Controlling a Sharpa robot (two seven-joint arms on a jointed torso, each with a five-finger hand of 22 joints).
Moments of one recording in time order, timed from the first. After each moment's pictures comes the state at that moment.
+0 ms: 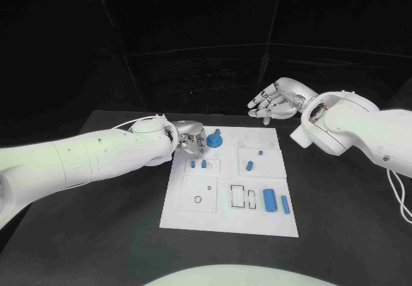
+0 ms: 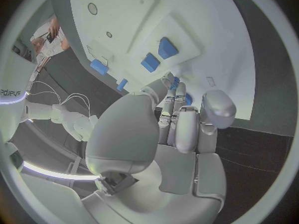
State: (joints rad) left arm 1.28 -0.63 -0.18 1.24 -1.33 -0.11 -0.04; left_hand 1.37 -0.08 0.39 -0.09 0.05 1.08 0.15 0.15 0.07 1.14 0.08 0.19 0.07 1.47 -0.01 1.38 1.13 0.12 1.40 0.09 1.12 1.06; right arm 1.36 -0.78 -0.03 1.50 -0.96 -0.30 -0.11; right_hand 1.39 -0.09 0.19 0.10 0.34 0.98 0.16 0.12 0.07 1.12 0.08 0.48 0.42 1.32 0.01 0.51 0.46 0.18 0.99 0.12 0.66 0.57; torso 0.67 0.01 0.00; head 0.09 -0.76
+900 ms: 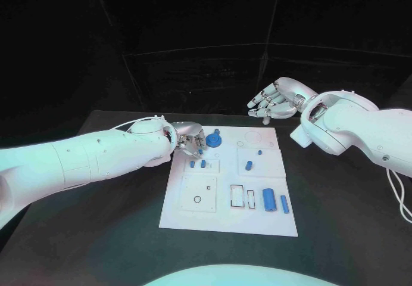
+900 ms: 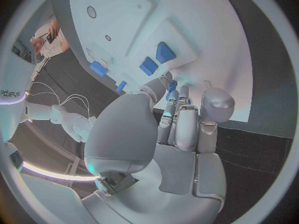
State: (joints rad) left arm 1.27 -0.63 -0.18 1.23 -1.33 -0.11 -0.04; left_hand 1.34 -0.12 0.39 -0.08 0.05 0.97 0.15 0.07 0.06 1.06 0.10 0.12 0.06 1.47 0.00 1.37 1.10 0.12 1.39 0.10 1.09 1.02; right arm 1.36 -0.78 -0.03 1.51 -0.96 -0.30 -0.11; right_hand 1.39 -0.09 0.19 0.10 0.34 0.98 0.16 0.12 0.07 1.12 0.08 0.48 0.42 1.32 0.01 0.51 0.47 0.18 0.99 0.12 0.66 0.57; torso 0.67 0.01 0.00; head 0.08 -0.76
